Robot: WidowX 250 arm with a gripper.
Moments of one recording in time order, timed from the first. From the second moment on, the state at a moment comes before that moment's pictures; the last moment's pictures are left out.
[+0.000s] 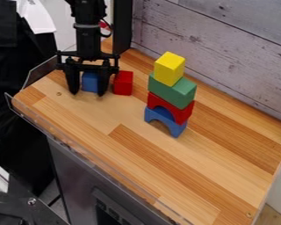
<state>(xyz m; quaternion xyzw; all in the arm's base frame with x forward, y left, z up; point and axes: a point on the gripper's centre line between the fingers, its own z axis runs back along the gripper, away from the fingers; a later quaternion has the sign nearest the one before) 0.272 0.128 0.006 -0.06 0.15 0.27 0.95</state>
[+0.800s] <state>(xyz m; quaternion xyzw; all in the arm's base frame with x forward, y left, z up) 0.242 0.073 0.135 0.00 0.06 0.17 0.98</state>
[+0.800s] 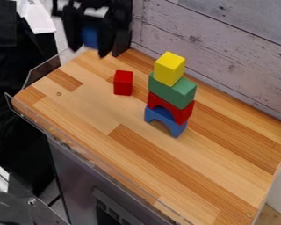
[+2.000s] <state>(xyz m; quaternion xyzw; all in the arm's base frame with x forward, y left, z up) 0.281 -0.004 0.154 -0.04 0.08 0.03 1.00</state>
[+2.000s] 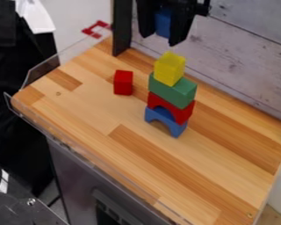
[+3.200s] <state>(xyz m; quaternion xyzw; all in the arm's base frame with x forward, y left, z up) 0.275 -0.015 0.129 -0.05 0.12 0.02 0.99</state>
